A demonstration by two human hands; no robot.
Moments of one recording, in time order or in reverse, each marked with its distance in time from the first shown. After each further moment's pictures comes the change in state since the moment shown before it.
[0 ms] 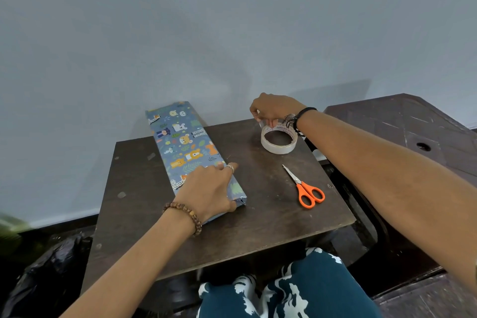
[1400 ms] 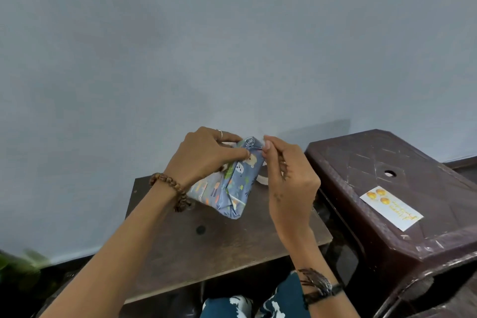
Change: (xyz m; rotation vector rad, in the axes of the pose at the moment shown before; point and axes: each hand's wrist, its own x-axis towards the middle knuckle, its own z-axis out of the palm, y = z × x) left_hand -0.027 0.036 -0.154 -0.899 0.211 -0.252; right_hand -0.228 -0.111 0.005 0.673 1.551 -0.078
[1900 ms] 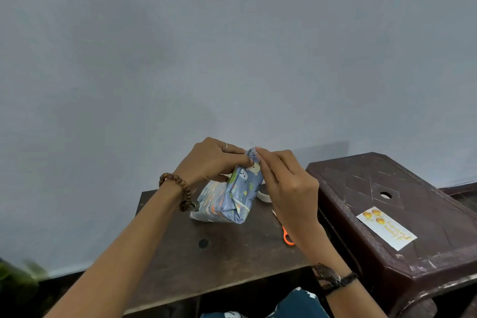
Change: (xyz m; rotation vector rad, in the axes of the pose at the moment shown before) left_hand -0.008 0.023 -0.015 -0.140 -0.085 -0.055; right_hand 0.025 0.006 -0.007 -0.411 -0.105 -0.503
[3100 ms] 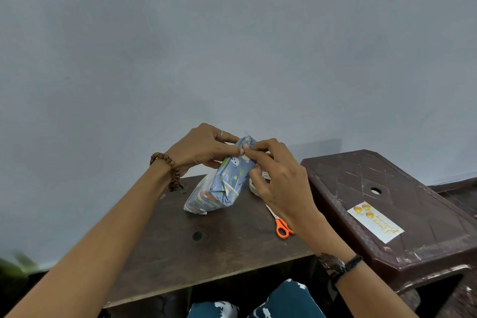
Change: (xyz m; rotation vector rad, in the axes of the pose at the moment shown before) left_hand 0.011 0.000 -0.014 0.061 -0.076 0.074; right_hand 0.010 0.001 -0.014 0.203 -0.319 0.078
